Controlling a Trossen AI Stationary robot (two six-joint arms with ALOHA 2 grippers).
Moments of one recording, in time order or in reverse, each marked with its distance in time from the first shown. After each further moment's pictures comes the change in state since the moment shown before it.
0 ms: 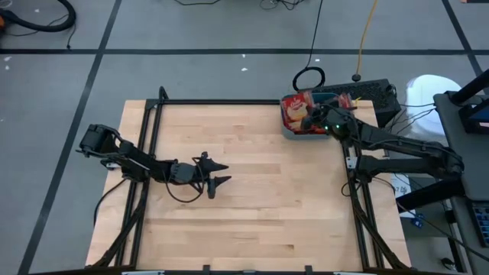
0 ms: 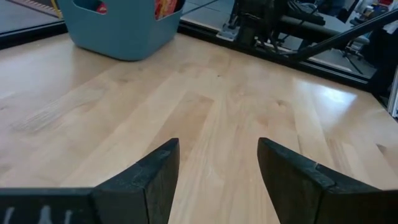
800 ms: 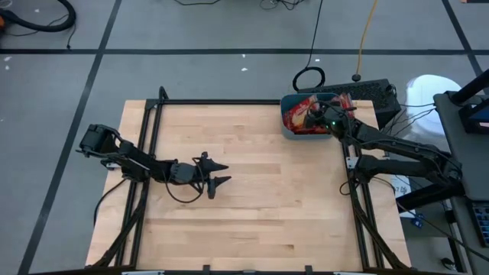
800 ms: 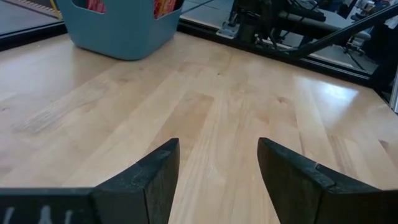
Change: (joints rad) left arm 0.000 0.000 0.000 -0.007 0.002 0.014; right arm -0.160 0.023 -0.107 0.003 -0.064 0.049
